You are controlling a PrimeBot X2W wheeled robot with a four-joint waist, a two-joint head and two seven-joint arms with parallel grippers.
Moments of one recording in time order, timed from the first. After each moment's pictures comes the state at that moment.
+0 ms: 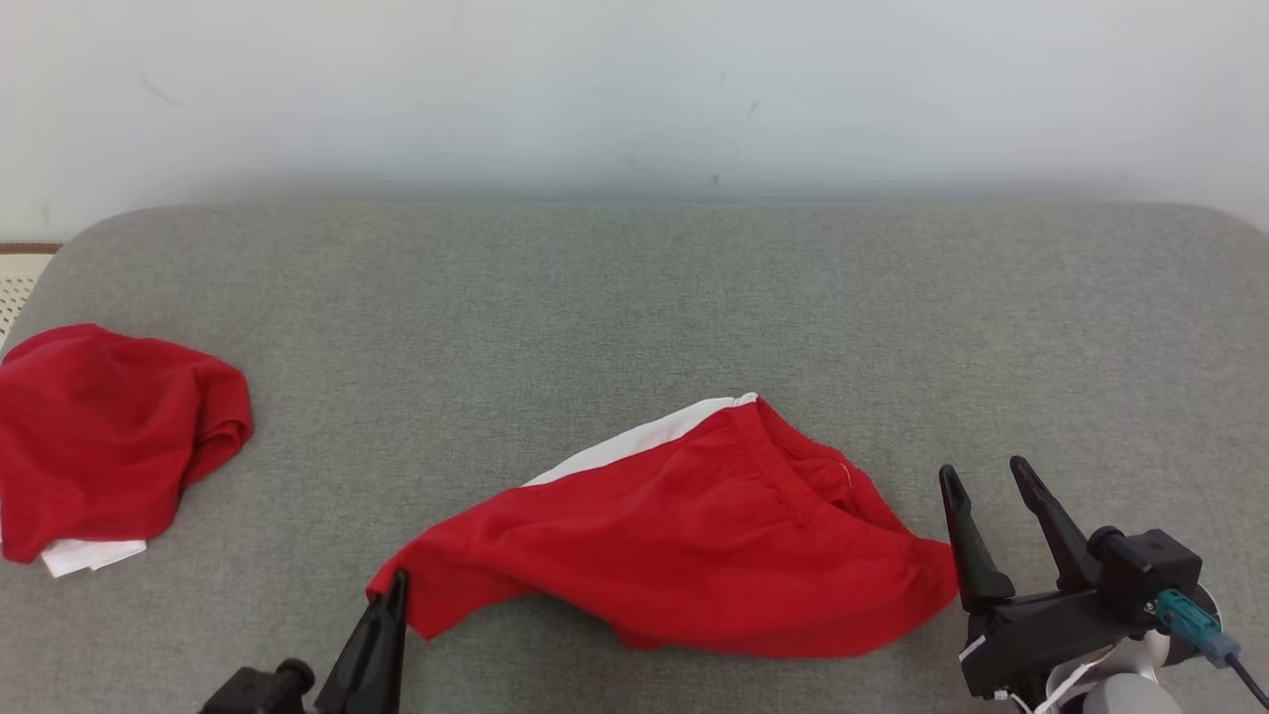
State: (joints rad) left arm -0.09 0.17 -0.25 0.08 -0.34 0.03 -0.25; right arm -0.19 -0.28 0.30 0.24 0.33 0.13 -0.26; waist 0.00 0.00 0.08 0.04
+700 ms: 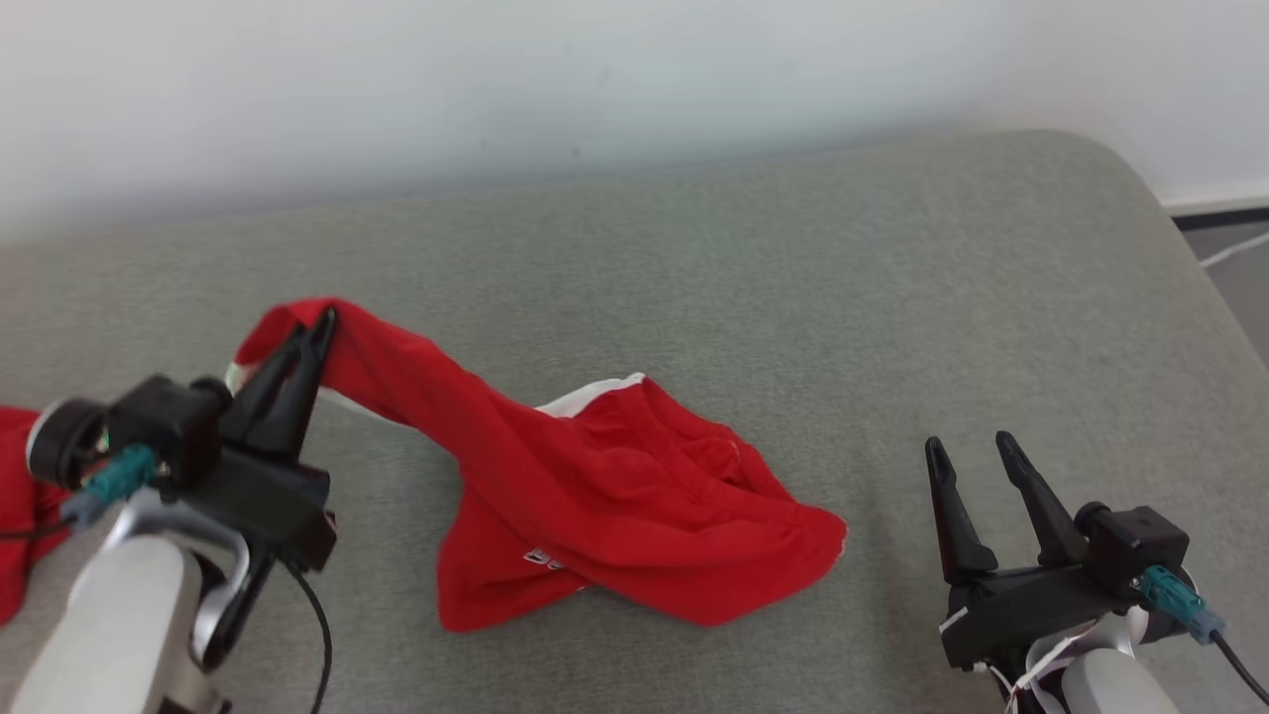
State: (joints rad) left arm -0.54 0.36 -0.27 0.16 -0.27 -0.09 -0.11; right arm -0.24 -0.23 0.29 0.27 0.33 0.13 -0.26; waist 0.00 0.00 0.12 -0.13
